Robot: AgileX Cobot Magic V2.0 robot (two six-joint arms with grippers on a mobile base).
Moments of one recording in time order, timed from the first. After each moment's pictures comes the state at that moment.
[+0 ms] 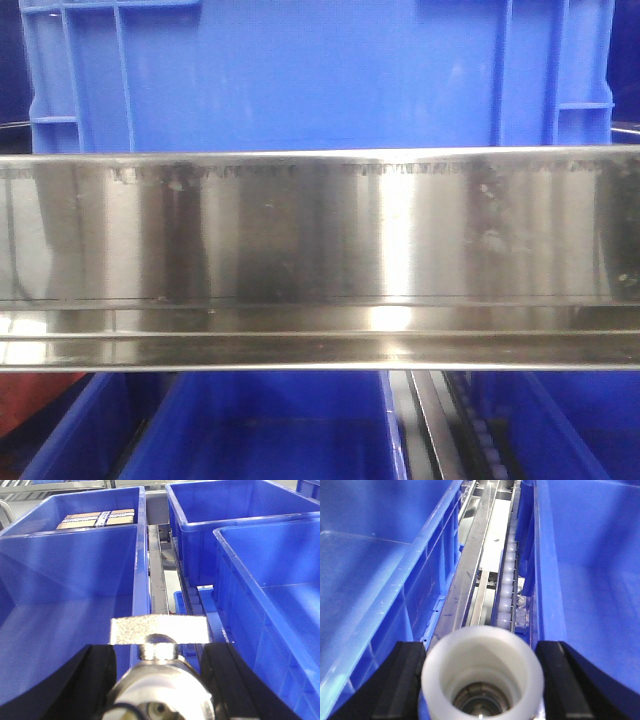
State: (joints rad) left arm 0.07 0.91 -1.28 -0.04 0.80 0.12; right arm 0.13 1.07 -1.30 0.11 0.85 -0.12
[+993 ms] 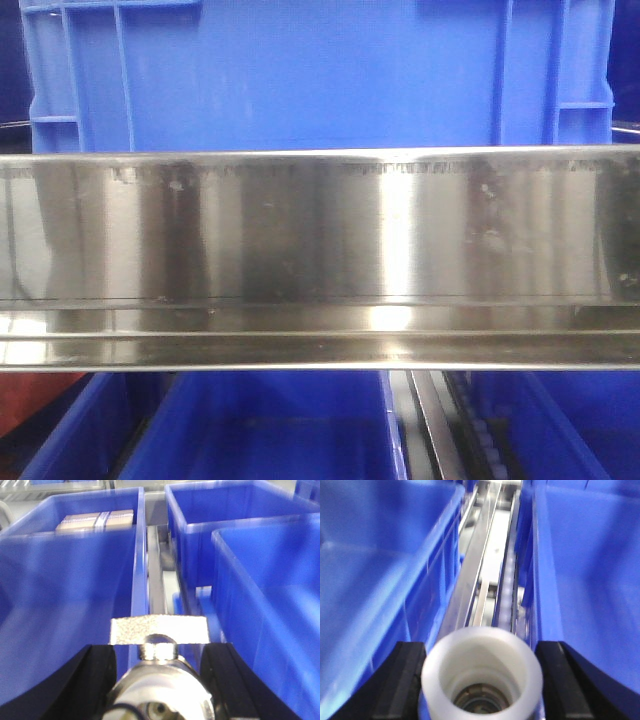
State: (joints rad) left arm 0.06 0.93 -1.30 -0.06 0.72 0.13; right arm 0.13 1.07 -1.30 0.11 0.77 -0.12
